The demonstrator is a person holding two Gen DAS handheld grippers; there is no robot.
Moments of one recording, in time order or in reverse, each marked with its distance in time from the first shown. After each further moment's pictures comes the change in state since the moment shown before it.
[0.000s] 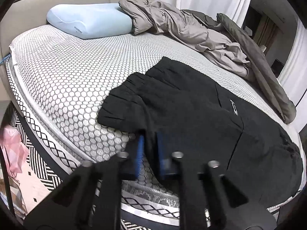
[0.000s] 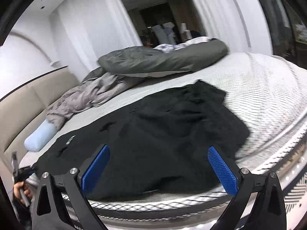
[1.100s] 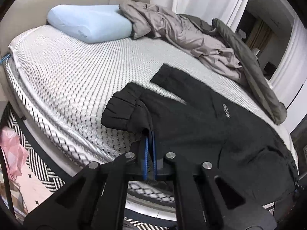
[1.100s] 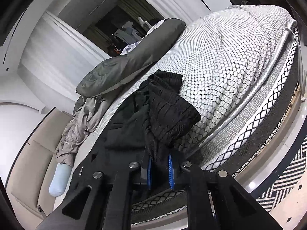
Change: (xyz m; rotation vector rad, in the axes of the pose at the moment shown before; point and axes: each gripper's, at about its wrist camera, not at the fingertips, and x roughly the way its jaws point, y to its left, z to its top) left arm -0.046 0.031 0.013 0.002 -0.006 -0.073; right arm -0.020 -0.095 0.000 0.414 0.061 0.038
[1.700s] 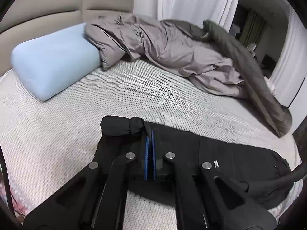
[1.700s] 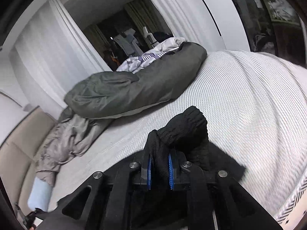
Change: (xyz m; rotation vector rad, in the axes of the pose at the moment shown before) left arm 0.112 -0.114 0.191 0.105 0.011 0.022; right arm 0.128 0.154 0.161 -0.152 -0.097 -0.169
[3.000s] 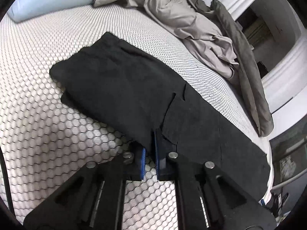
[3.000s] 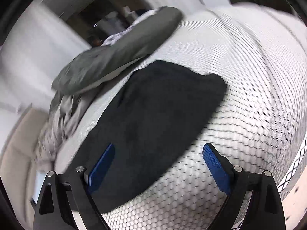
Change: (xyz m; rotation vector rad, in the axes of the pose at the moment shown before) left arm 0.044 0.011 -0.127 -0.208 0.196 -0.202; right arm 0.001 -0.088 -0.122 0.183 0.177 0.002
